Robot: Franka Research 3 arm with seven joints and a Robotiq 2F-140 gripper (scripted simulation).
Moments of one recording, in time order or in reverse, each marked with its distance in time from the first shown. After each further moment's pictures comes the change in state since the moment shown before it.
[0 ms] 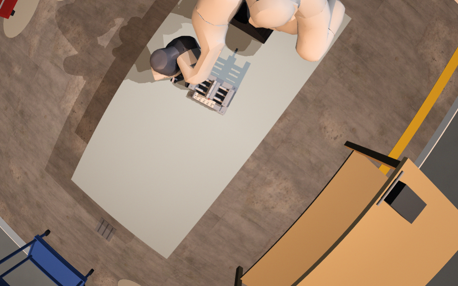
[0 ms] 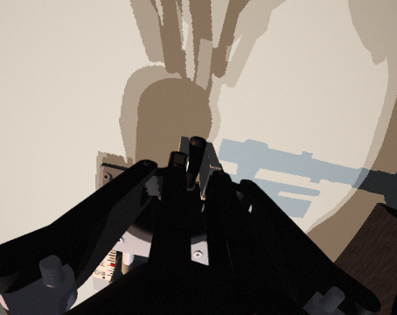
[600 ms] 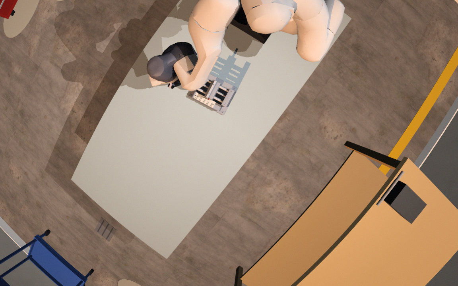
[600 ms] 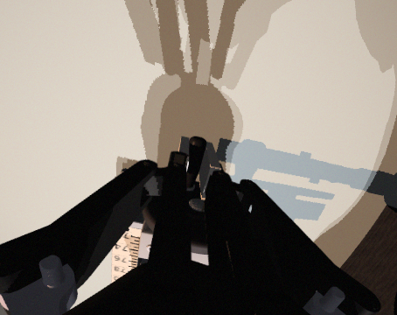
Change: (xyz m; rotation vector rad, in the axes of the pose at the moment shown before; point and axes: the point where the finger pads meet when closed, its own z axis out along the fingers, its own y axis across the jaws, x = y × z) arm 0.000 -0.027 0.002 0.000 0.001 0.001
